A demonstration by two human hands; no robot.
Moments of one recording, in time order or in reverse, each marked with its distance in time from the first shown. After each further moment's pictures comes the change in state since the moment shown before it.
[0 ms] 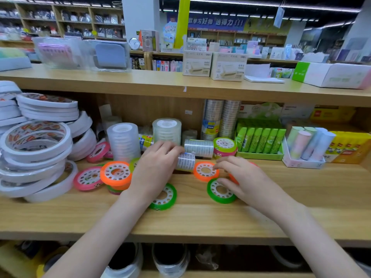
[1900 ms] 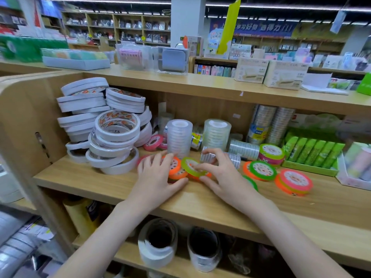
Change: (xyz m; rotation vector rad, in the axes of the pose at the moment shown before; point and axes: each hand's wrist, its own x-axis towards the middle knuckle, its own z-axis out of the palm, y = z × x) left_hand -0.080 -0.042 -0.063 0.028 -0.363 -0.552; right_hand 0.058 -0.092 0.052 0.177 -0.004 -0.209
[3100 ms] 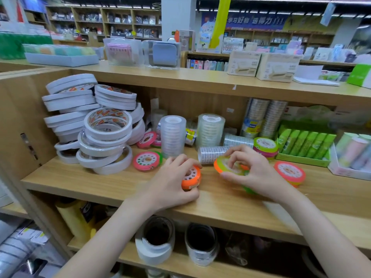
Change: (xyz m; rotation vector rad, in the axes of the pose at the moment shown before) left_hand 0.000 0.030 -0.006 -0.308 -0.165 0.351; right_hand -0.029 0.038 -0.036 0.313 0.097 0.181
